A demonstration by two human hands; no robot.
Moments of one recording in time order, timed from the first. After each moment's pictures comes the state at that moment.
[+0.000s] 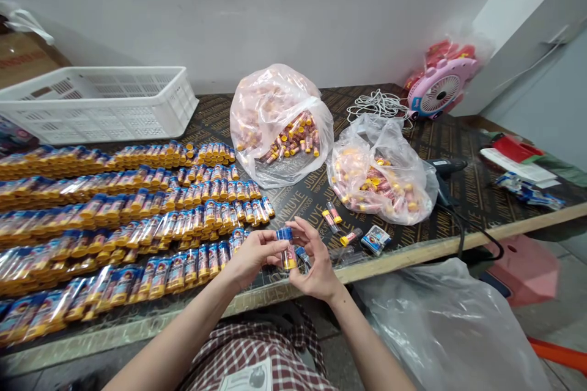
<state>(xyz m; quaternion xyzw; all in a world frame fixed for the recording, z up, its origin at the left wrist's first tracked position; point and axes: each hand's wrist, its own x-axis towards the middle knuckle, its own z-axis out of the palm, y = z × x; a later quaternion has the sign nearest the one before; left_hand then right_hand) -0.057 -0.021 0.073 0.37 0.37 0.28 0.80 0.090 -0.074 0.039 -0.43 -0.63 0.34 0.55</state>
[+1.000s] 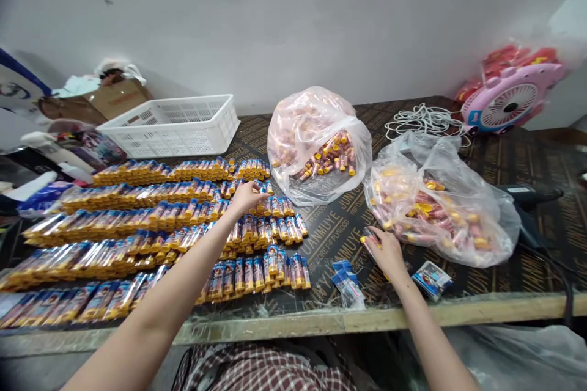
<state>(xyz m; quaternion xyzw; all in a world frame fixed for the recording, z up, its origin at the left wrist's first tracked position) -0.157 0.163 0.057 0.66 0.66 0.25 0.24 0.227 0.020 -0.060 -0.75 -0.58 0.10 0.29</state>
